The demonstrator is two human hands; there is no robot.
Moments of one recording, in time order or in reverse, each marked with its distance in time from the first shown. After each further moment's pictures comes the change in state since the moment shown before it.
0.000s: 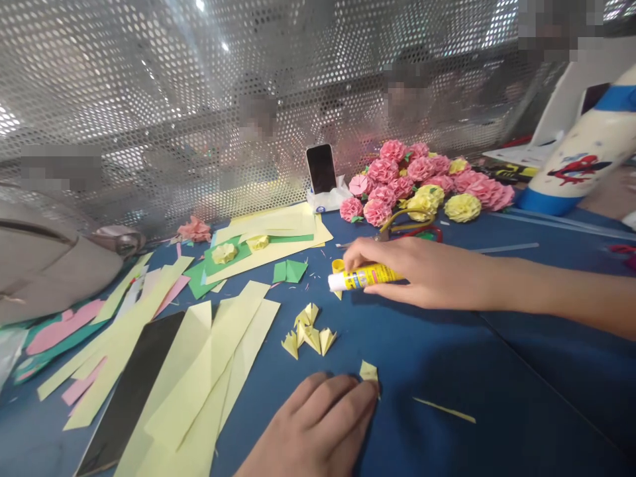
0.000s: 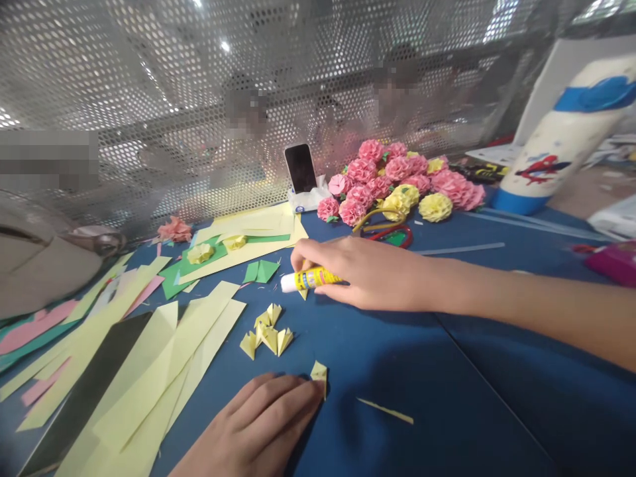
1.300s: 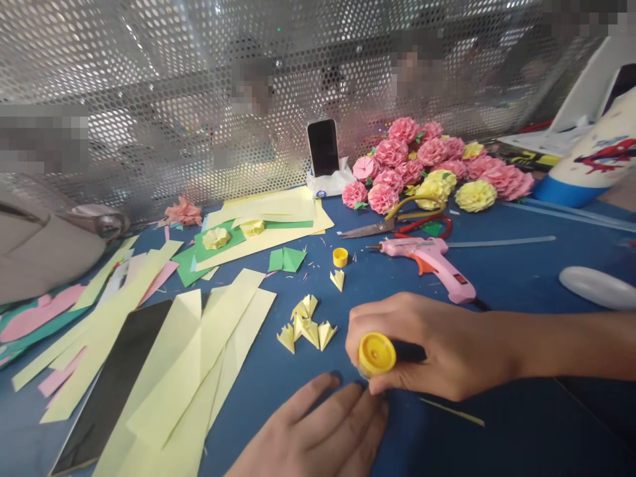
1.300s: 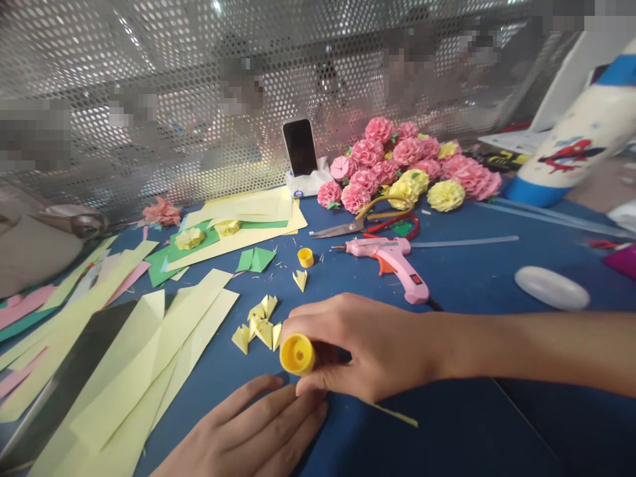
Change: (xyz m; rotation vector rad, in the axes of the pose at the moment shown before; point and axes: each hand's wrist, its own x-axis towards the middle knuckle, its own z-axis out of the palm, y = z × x) left_hand -0.006 -0.007 -0.009 0.184 -0.108 0.172; right_hand -0.016 -0.019 0.048 0.551 -0.203 -0.119
